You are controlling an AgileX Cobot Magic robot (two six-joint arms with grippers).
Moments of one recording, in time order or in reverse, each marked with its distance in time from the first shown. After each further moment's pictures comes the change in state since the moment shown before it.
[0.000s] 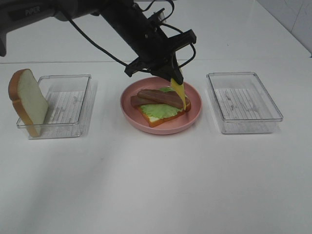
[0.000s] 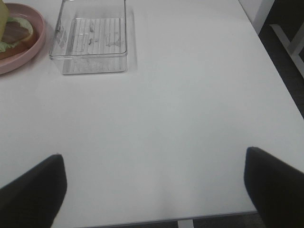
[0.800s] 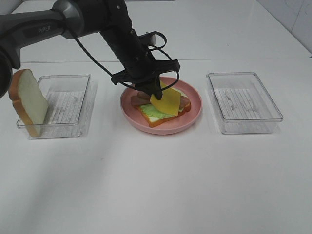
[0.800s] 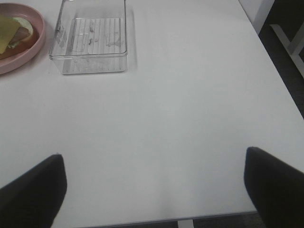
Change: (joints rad) left arm 0.016 0.062 0.000 0.218 -0.038 0.023; right arm 0.000 0.000 0.000 0.000 0.000 0.000
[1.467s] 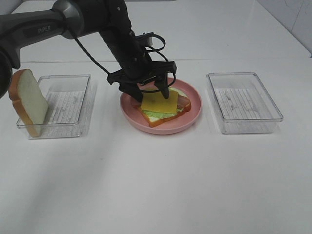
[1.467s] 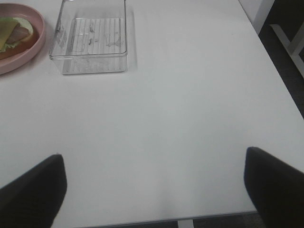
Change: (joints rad) left arm 0.000 0.000 0.000 0.065 0.004 -0.056; right arm 0.000 0.000 0.000 0.000 0.000 0.000
